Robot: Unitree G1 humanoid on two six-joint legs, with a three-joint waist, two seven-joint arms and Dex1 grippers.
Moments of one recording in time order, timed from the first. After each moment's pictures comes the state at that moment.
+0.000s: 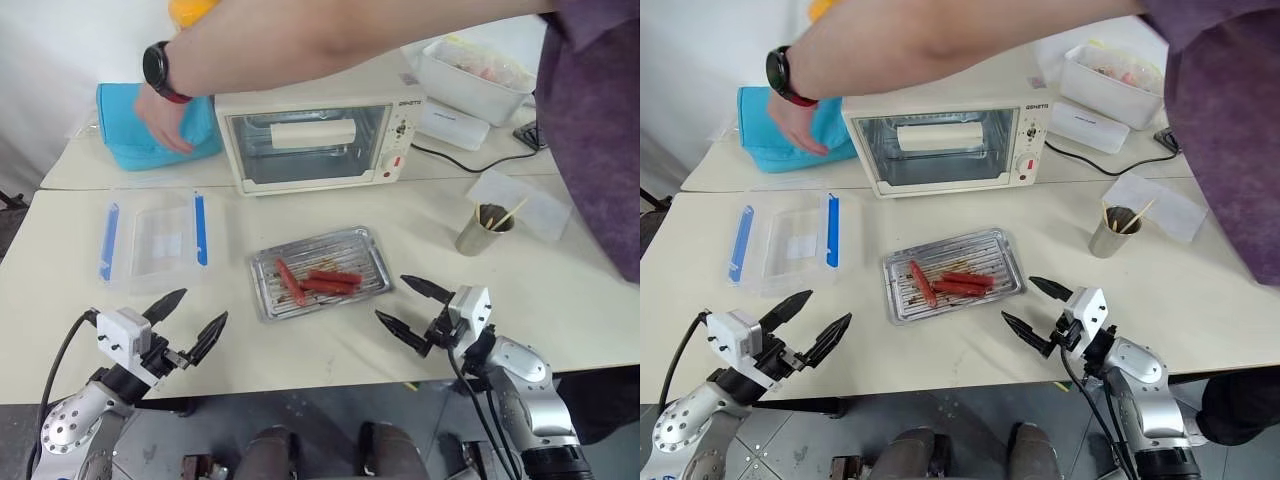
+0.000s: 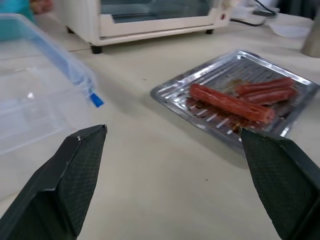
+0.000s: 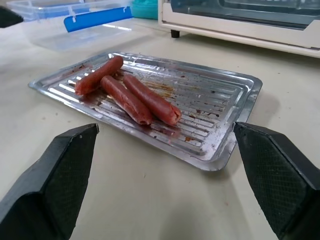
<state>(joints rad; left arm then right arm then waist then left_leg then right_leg) 0.35 0.43 0.34 -0.41 -0.51 0.11 -0.59 -0.02 -0.42 -0.03 -0.05 0.39 -0.11 0.90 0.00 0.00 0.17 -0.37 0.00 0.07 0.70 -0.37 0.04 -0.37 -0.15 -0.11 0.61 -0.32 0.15</state>
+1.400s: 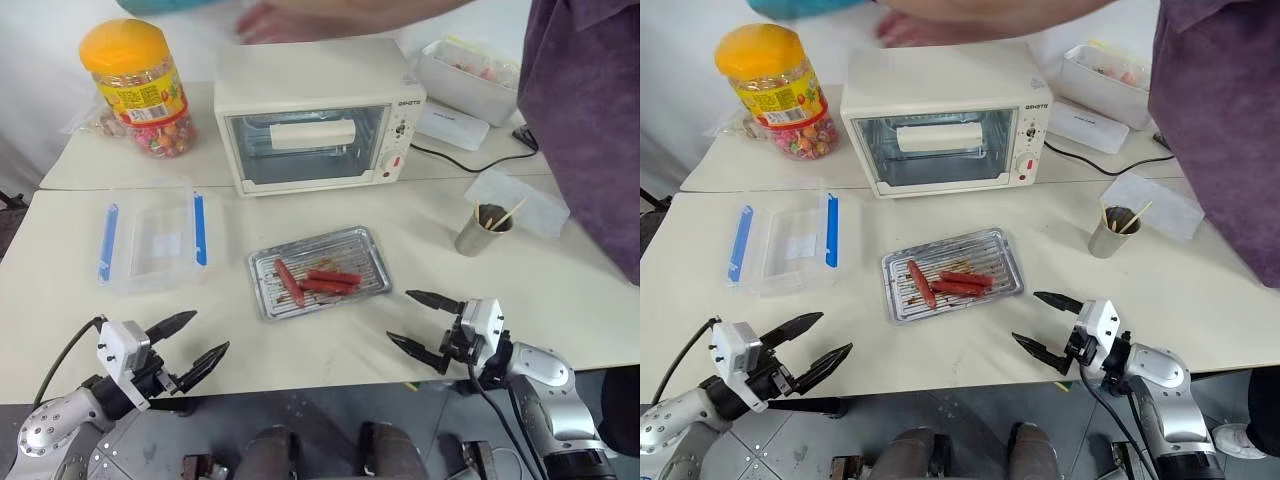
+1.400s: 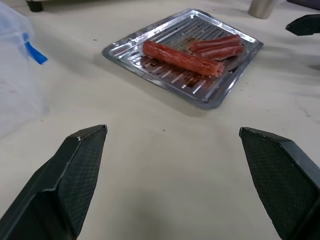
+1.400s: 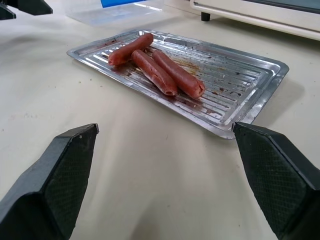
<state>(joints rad) 0.40 0.53 0.37 -0.38 -0.53 0.17 -0.79 0.02 -0.50 -0.05 -0.03 0.41 -0.15 1.04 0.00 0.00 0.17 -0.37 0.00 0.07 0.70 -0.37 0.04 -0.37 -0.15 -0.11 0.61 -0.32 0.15</state>
